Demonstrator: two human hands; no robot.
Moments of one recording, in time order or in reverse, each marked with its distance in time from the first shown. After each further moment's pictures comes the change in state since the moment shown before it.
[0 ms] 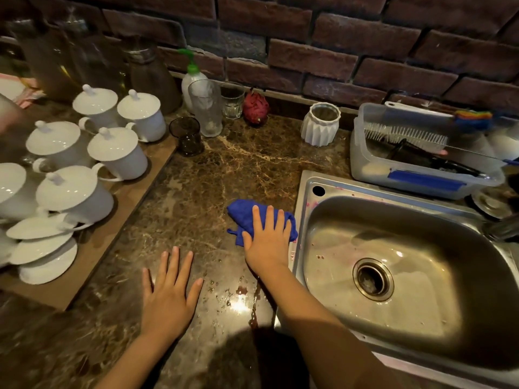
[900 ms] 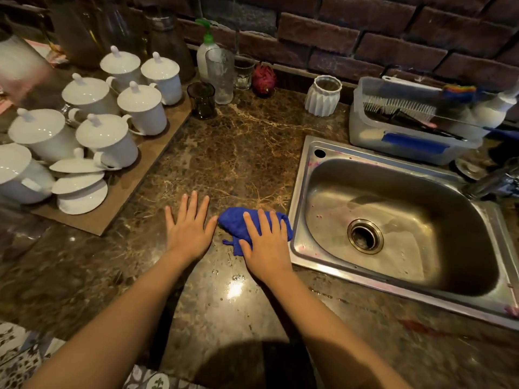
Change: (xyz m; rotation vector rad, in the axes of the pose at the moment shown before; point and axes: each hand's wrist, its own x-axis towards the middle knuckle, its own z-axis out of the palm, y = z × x) left_hand -0.003 0.001 -0.003 -0.013 0.020 0.019; right_hand -0.130 -0.011 0.015 -0.028 -0.038 -0.183
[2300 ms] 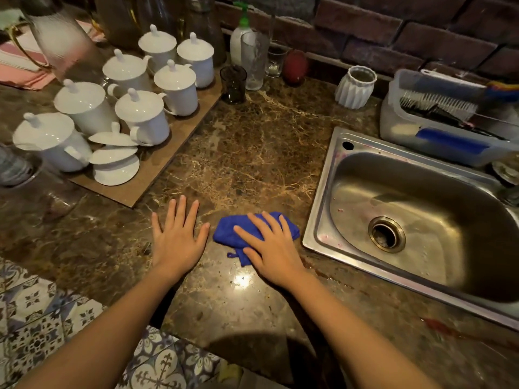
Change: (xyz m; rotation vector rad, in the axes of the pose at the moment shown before) left_hand -0.064 -0.062 0.010 0.020 0.136 -0.091; right_hand -0.026 -0.016 0.012 0.003 -0.029 -0.351
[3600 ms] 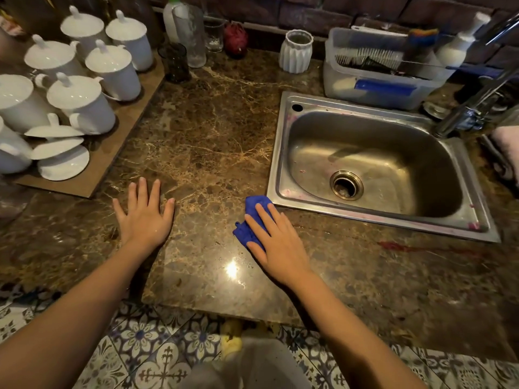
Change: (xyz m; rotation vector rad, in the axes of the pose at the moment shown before) left_hand 0.000 0.002 -0.007 -0.016 -0.127 0.003; right_hand -0.104 -0.007 -0.004 -0.052 0.073 0.267
